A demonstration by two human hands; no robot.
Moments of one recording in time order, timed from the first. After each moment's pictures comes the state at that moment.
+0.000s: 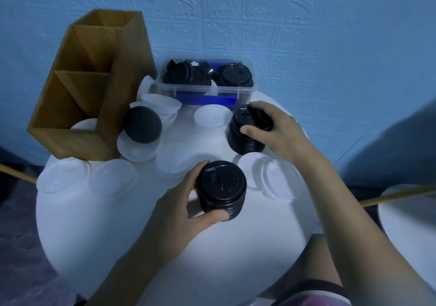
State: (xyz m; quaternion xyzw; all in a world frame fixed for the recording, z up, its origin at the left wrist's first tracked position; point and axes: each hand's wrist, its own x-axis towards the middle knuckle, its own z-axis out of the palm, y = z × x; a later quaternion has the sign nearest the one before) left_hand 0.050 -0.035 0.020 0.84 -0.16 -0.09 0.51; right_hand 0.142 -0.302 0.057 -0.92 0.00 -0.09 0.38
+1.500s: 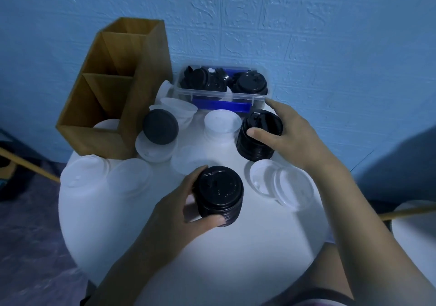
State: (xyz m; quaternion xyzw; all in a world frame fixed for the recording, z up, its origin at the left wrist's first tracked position) left_hand 0.047 -0.011 0.016 0.84 -0.14 -0.09 0.52; right_hand 0.124 -0.276 0.090 -0.93 -0.03 -0.09 0.34
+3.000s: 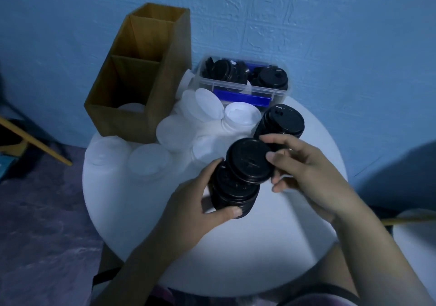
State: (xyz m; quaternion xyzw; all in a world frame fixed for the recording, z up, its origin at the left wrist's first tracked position) left_hand 0.036 -0.001 0.008 0.82 -0.14 -0.06 0.55; right_hand 0.051 -0.224 0.089 -0.74 0.02 0.07 0.67
